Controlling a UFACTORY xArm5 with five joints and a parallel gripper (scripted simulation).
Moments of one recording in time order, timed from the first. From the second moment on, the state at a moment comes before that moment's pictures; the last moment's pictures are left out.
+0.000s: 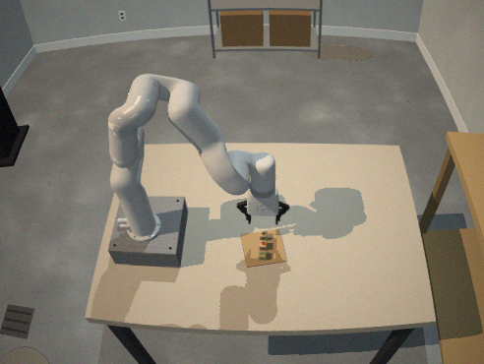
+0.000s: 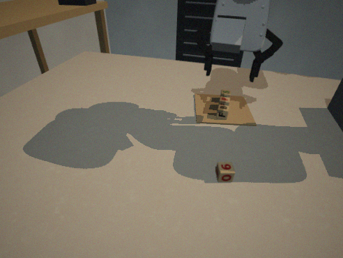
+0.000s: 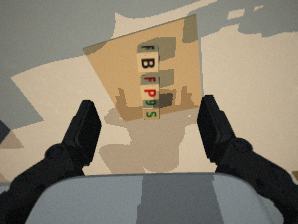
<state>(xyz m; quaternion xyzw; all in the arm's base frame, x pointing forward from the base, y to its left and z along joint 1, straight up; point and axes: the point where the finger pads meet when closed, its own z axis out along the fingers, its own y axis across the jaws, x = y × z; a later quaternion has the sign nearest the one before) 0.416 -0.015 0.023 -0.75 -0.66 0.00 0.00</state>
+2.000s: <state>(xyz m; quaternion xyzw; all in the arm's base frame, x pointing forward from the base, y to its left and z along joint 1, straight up) 0.415 -0.012 0.015 -0.75 -0.66 0.00 0.00</state>
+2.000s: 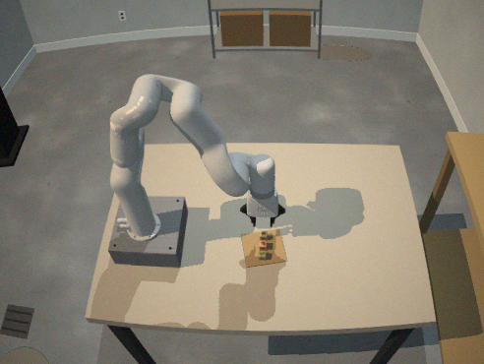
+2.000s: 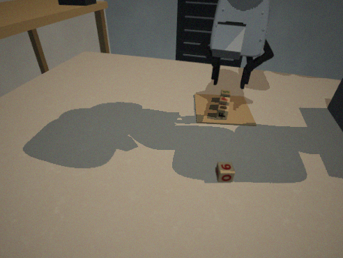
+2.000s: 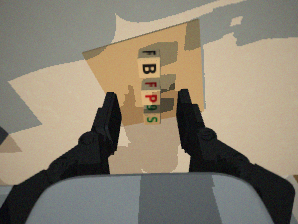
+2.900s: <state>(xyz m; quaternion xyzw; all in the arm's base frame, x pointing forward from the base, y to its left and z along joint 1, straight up) 0.415 -0.012 -0.010 -0.75 -0.66 0.00 0.00</state>
